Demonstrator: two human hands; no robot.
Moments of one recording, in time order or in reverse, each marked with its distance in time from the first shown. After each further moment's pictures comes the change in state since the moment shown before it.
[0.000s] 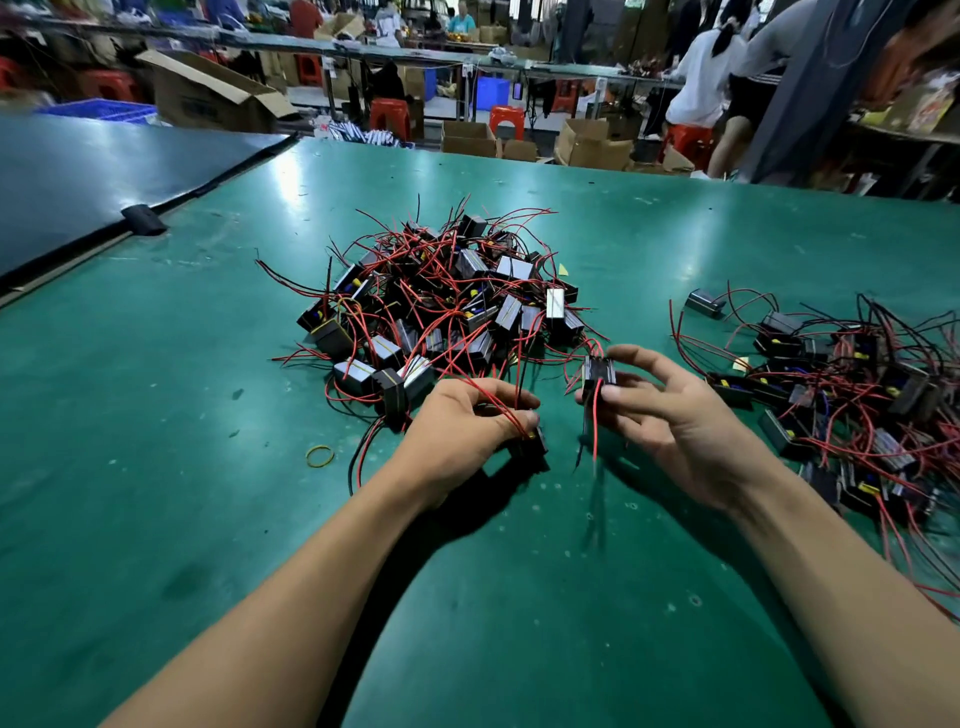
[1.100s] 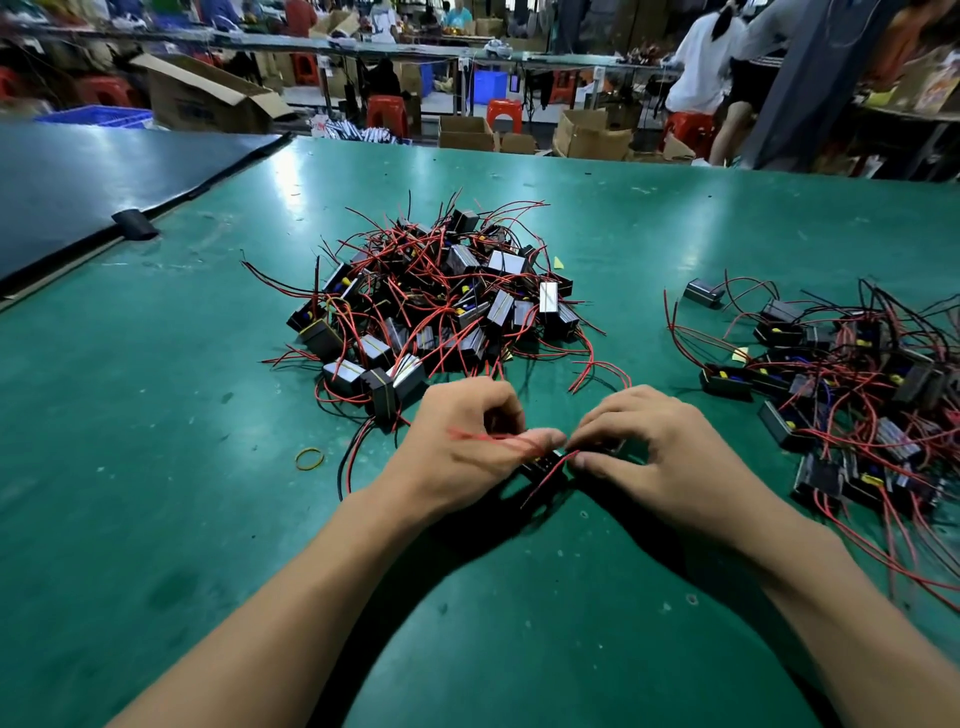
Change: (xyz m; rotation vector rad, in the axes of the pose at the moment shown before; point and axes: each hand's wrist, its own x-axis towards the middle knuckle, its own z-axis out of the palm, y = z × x) left_hand -0.007 -0.001 0.003 0.564 0.068 0.474; right_hand -0.029 0.005 -0.003 -1.315 -0.215 -0.565
